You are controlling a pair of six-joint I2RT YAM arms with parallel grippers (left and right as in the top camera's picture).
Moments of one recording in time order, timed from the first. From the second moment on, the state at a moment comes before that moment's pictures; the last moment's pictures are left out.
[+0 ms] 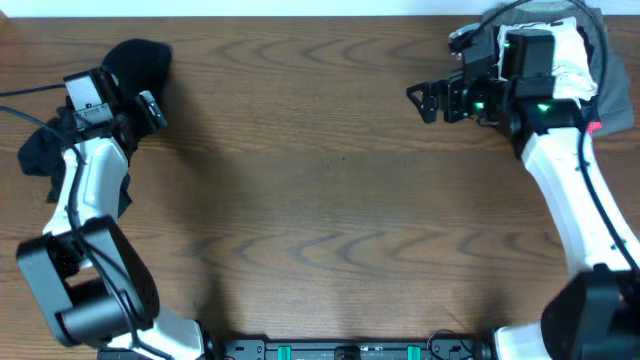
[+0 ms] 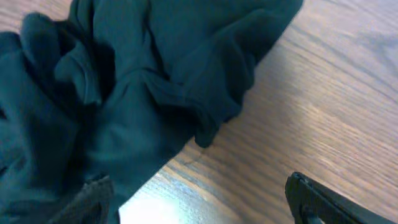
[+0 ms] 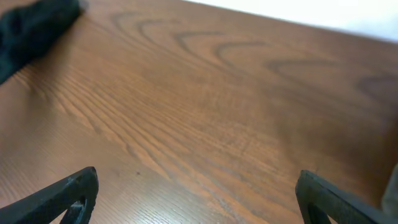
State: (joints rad) left arm 0.32 1.77 1.21 -0.32 -0.03 -0.17; right arm 0.08 1.65 1.35 -0.48 -0.46 -0.09
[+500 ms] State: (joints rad) left arm 0.37 1.69 1.25 -0.40 -0.21 -0.17; right arm 0.08 1.75 1.35 -0.43 -0.45 -0.05
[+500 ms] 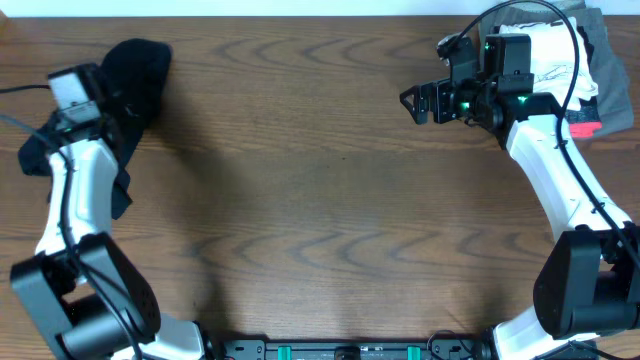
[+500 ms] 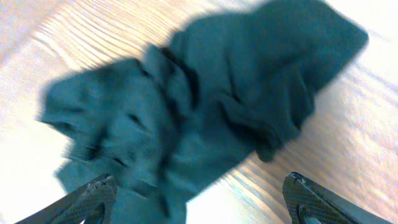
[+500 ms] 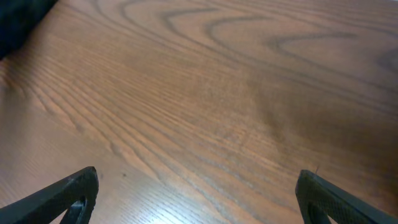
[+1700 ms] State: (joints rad) left arm 0.46 1.92 1.26 -0.27 -0.25 -0.28; right arm 0.16 1.75 1.35 -0.40 -0.40 0.06
